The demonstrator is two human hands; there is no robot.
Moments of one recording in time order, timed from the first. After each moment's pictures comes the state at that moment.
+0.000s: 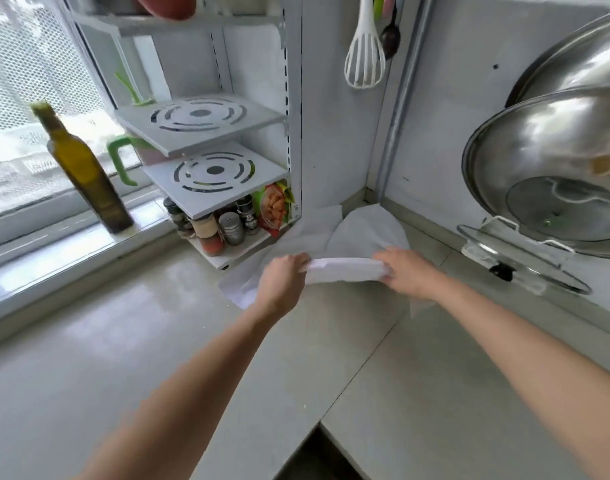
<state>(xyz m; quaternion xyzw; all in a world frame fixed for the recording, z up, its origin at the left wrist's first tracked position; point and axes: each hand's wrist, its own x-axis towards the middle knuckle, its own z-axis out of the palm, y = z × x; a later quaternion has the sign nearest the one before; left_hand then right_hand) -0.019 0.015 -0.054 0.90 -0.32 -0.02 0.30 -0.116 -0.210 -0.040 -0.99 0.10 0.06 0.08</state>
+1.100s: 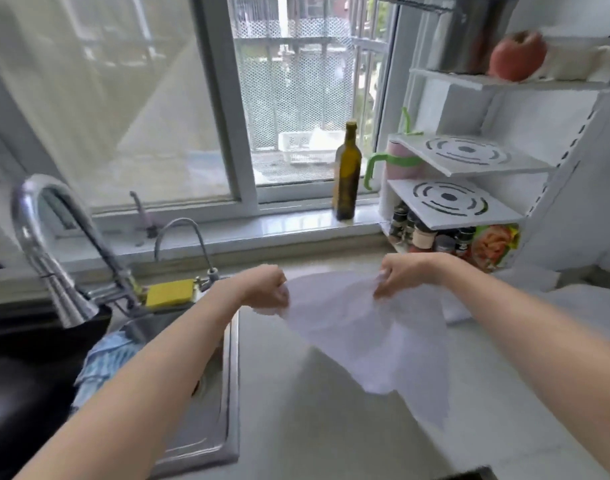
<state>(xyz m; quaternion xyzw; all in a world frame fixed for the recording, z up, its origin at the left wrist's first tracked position) -0.054 0.412 0.025 0.98 -0.09 -0.17 0.07 -0.002 0.142 0.040 -0.93 -0.15 0.29 0.15</state>
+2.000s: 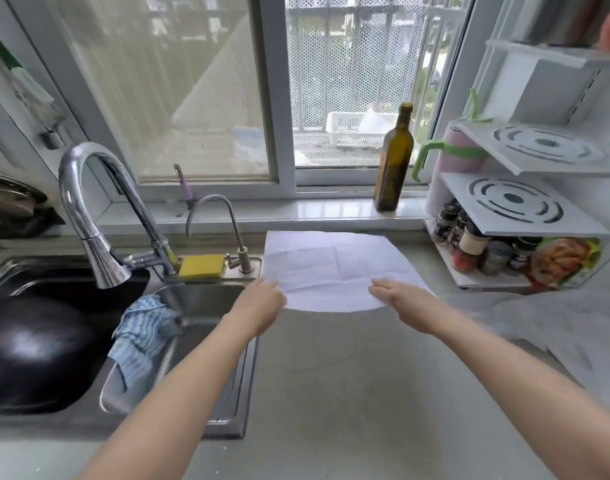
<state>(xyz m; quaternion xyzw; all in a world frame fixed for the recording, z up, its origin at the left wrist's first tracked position) -0.066 0.439 -0.071 0.98 -0.11 -0.05 -0.12 0.011 0.148 -0.072 -0.93 -0.35 0.10 0.05</state>
